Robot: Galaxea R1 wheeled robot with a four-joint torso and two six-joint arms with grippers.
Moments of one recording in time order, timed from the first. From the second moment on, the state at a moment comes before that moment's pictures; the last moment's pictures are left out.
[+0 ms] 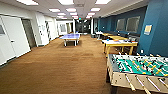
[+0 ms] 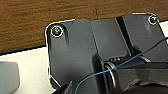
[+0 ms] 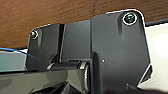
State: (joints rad) left arm 1.46 3.13 -2.89 0.13 0.02 -0.02; right arm -1.53 3.09 -2.79 0.03 0.07 0.02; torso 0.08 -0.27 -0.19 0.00
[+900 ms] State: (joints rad) left arm 1.47 3.12 -2.89 0.13 0.02 -0.02; right arm -1.54 3.10 -2.79 0.04 0.07 0.02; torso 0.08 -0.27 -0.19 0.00
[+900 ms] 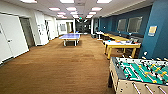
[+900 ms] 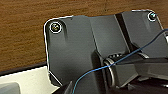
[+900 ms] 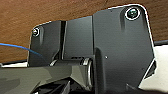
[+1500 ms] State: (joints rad) left arm 1.47 3.13 -2.89 0.13 0.02 -0.02; right arm -1.53 3.10 -2.80 0.04 0.07 0.02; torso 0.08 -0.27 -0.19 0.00
